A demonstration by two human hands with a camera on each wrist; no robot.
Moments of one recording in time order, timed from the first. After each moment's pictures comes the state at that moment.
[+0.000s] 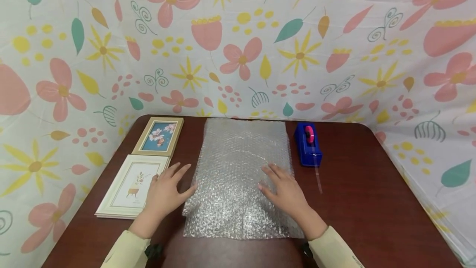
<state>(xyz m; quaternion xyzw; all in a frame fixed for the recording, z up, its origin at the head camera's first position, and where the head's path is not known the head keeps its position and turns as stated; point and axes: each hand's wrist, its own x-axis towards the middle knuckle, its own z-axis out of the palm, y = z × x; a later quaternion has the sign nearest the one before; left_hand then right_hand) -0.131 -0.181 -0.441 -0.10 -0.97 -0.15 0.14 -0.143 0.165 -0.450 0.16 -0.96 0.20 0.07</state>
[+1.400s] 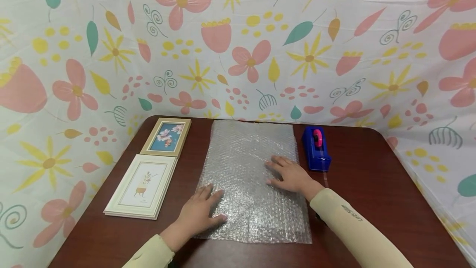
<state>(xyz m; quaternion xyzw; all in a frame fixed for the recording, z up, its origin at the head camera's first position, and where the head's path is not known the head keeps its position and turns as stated) -0.110 -0.135 -0.477 -0.17 -0.97 -0.19 -0.04 -0.240 0.200 -0.486 0.28 -0.96 0.08 -0.04</state>
